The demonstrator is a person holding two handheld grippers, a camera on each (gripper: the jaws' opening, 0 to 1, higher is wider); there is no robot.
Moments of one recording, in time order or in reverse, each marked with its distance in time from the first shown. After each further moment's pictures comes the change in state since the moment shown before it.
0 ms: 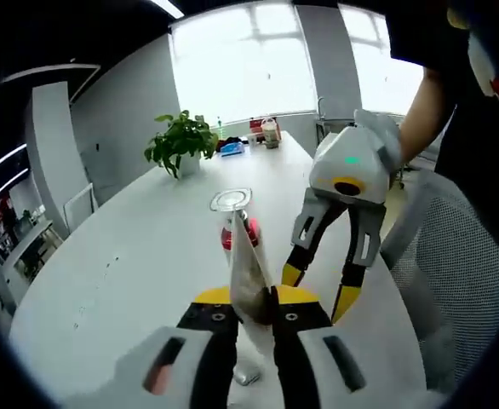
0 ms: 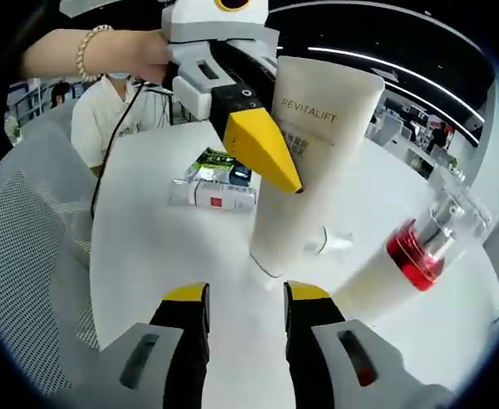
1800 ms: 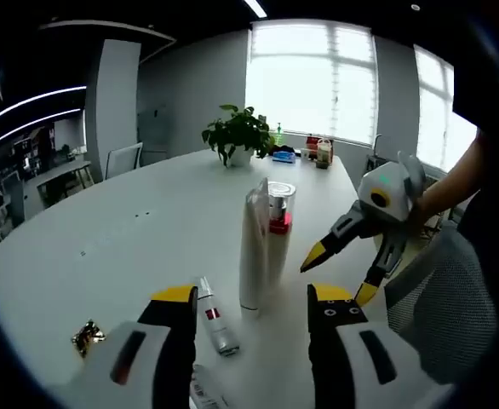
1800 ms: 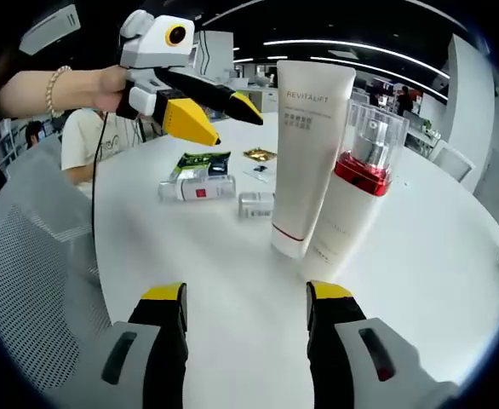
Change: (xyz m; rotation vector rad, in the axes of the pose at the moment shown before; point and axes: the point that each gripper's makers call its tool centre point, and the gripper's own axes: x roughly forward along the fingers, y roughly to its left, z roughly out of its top) left arm -0.046 0.008 -0.030 -0.381 -0.020 0.231; right arm -0.028 -0.002 -0.012 0.182 -0.036 -0.074
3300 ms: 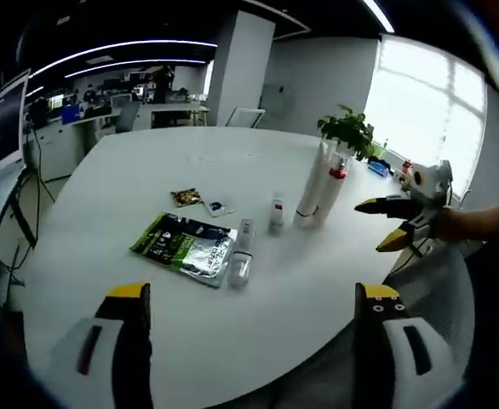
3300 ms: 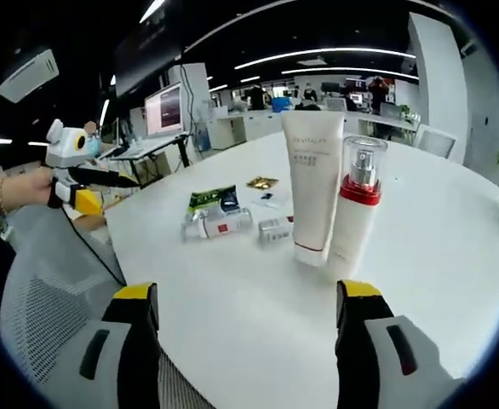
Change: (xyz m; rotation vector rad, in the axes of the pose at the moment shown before) left arm -0.175 -0.039 -0.098 -0.388 0.041 0.461; right arm -0.029 0.036 0.023 0.174 -0.123 -0.018
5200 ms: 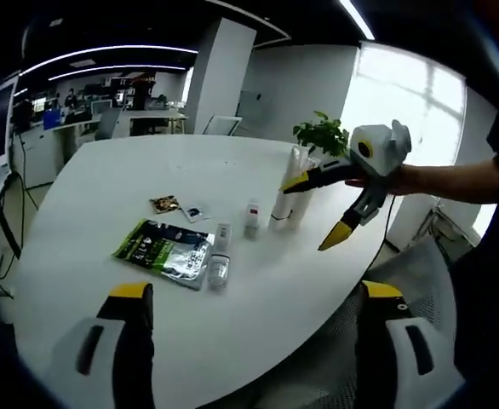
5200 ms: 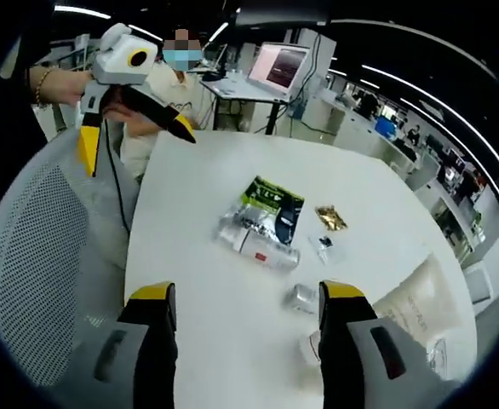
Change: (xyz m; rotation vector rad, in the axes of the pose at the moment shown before) left arm -0.003 -0.015 -0.001 0.030 -0.026 -0.128; right arm 0.078 0.046 0.051 -0.636 0.183 0.294
